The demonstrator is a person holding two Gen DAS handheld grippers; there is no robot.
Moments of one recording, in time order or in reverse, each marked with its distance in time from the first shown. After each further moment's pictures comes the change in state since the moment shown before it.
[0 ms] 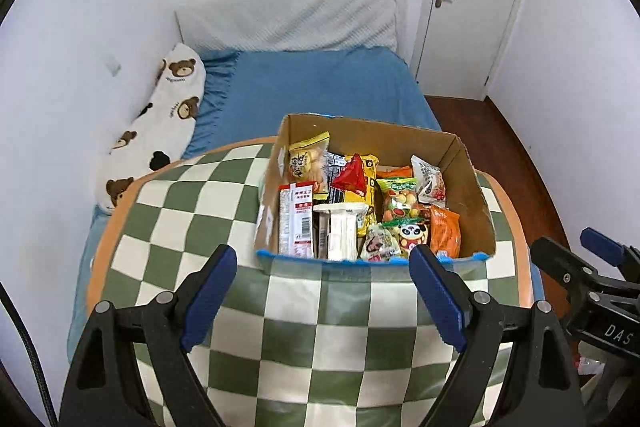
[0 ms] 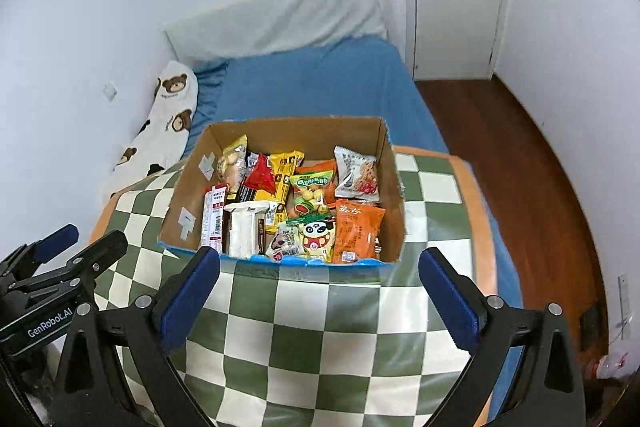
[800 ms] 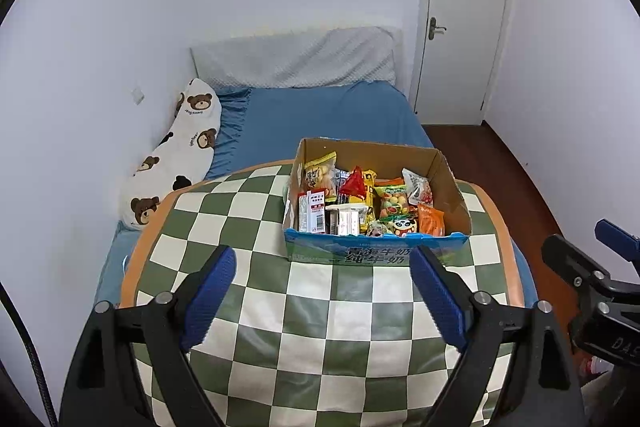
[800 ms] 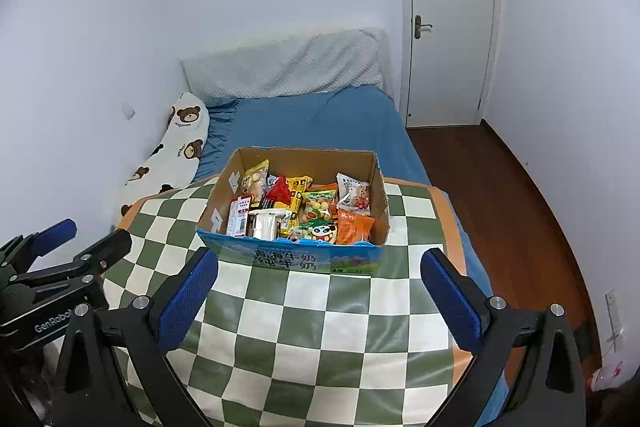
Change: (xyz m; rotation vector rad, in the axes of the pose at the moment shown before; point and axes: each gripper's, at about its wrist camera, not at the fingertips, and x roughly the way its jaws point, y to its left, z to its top) left arm -0.105 0.004 -0.053 0.022 -0.140 0.026; right arm -0.120 0.024 -0.061 -0.047 -0.162 -0.021
